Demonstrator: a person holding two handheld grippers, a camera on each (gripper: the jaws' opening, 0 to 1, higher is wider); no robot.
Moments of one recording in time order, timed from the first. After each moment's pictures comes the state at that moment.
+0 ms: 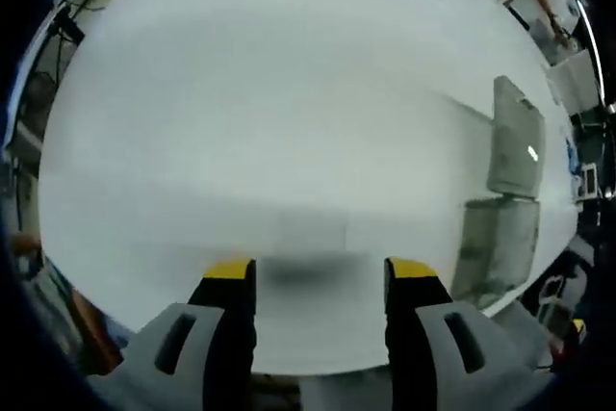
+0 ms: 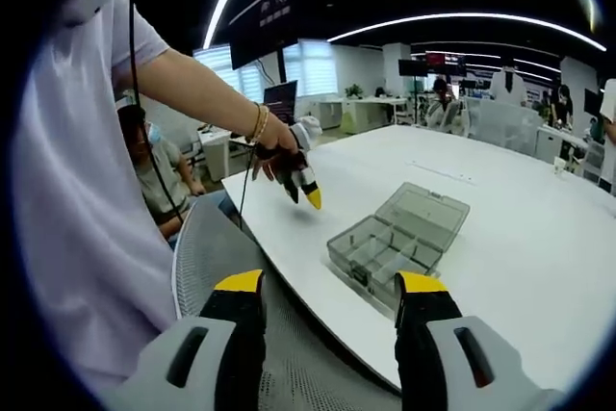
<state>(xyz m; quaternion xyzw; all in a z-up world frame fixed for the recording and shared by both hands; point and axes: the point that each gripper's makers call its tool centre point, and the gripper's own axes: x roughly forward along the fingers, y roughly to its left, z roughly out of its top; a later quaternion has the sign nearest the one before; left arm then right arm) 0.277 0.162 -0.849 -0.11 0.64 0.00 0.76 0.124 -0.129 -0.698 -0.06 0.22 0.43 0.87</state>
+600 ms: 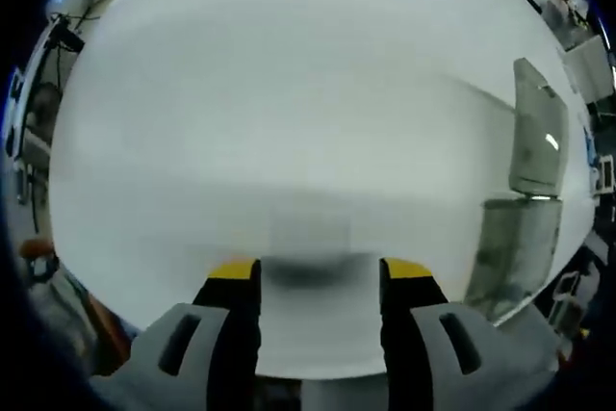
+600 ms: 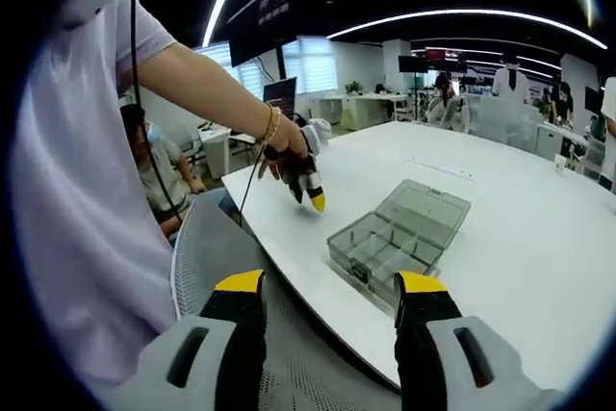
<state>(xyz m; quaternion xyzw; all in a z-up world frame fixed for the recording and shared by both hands) 0.278 0.162 -0.862 -0.07 0.66 0.02 0.74 0.124 -0.128 -0.701 -0.06 0.23 0.43 0.87</state>
